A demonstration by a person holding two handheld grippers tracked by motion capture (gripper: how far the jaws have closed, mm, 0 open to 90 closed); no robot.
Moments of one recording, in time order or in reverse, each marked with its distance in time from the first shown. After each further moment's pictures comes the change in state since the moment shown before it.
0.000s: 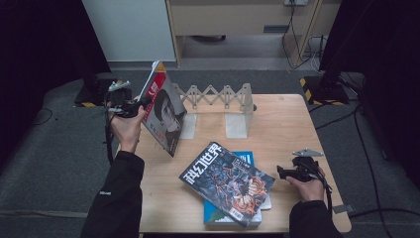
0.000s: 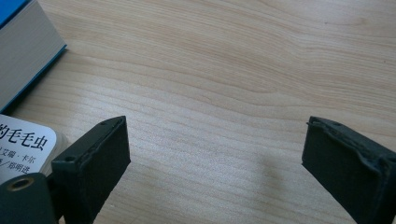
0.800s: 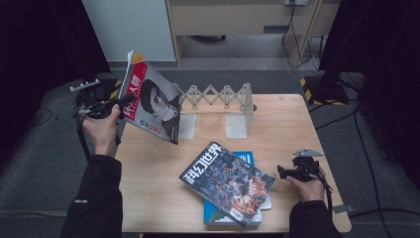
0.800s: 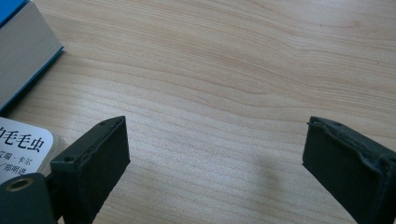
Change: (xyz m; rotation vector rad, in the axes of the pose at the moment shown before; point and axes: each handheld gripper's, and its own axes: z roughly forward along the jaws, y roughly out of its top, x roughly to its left) left arm 0.040 0.012 -0.044 -0.039 -0.152 -0.142; right arm 0.000 0.000 -0.001 -0.011 -0.010 -0.001
